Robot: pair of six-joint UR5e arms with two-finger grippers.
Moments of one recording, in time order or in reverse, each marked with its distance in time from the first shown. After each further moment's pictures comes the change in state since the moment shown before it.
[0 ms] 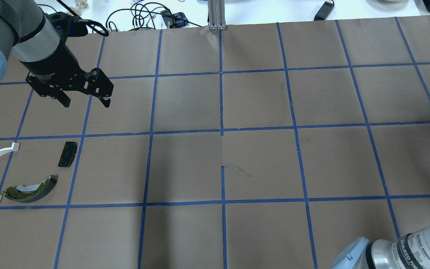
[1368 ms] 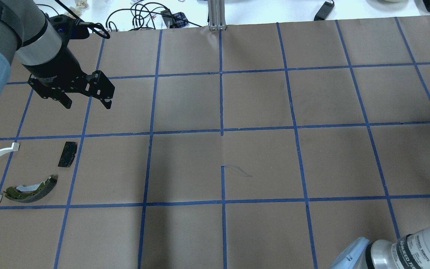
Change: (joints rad) left arm -0.002 0.006 -0.020 0.021 0.000 0.002; right arm 0.000 -0.035 -0.002 0.061 -0.003 0.004
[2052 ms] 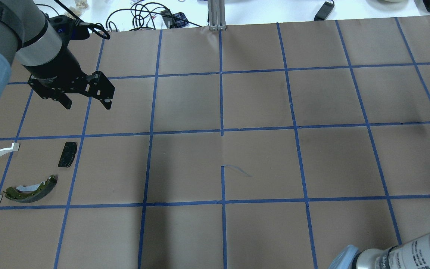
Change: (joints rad) left arm 0.000 0.000 -0.002 0.002 0.001 0.000; right arm 0.212 -0.195 0.009 0.206 0.012 0.267
